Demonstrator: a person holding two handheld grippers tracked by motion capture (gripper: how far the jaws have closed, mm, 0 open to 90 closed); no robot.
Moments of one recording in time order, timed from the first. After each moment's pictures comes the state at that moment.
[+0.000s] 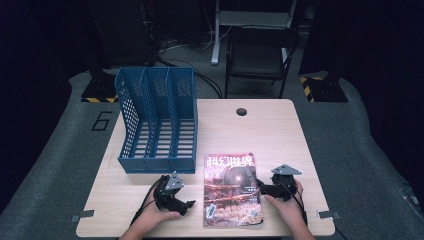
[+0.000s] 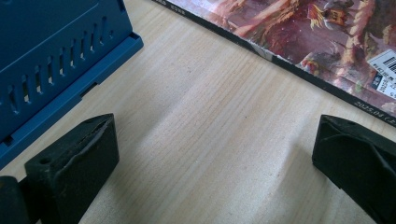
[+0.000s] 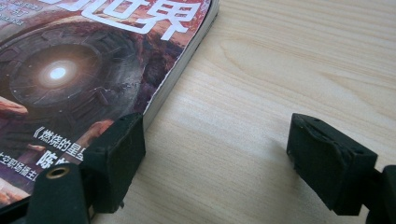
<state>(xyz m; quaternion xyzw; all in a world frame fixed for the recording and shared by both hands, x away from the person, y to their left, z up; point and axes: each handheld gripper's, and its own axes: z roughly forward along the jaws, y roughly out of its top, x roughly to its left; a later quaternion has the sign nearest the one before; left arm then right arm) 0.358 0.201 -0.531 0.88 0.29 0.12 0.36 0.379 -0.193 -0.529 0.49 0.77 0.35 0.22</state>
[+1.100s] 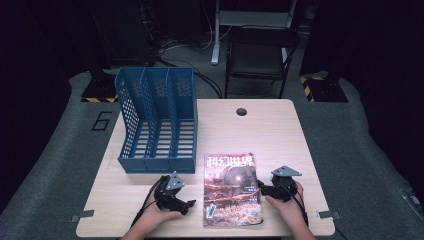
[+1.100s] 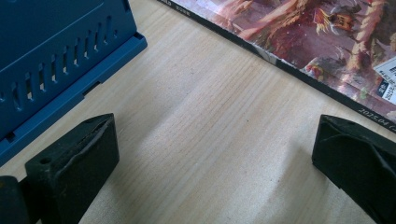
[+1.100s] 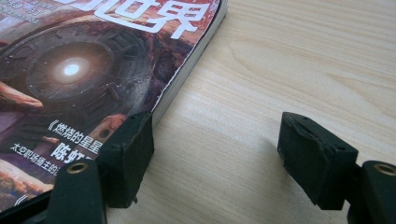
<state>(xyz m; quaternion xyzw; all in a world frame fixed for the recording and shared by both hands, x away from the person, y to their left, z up) 0.357 0.198 -0.531 0.87 0.30 0.13 0.36 0.374 -0.193 -0.528 0.48 0.77 0.36 0.22</state>
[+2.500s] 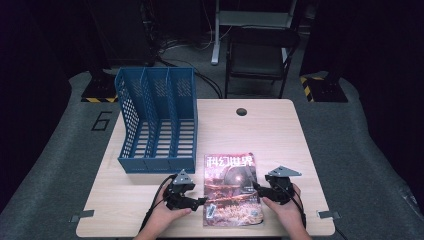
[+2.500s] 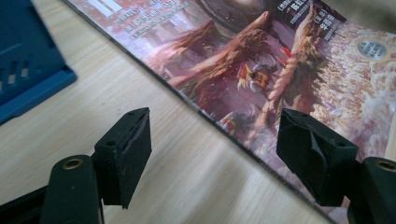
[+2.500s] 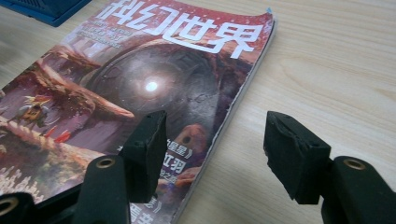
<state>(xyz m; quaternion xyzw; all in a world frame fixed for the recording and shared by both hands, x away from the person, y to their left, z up) 0.353 0.163 -0.511 0.85 0.35 0.05 0.40 0.358 -0.175 -0.503 0.48 0.77 0.38 0.17</state>
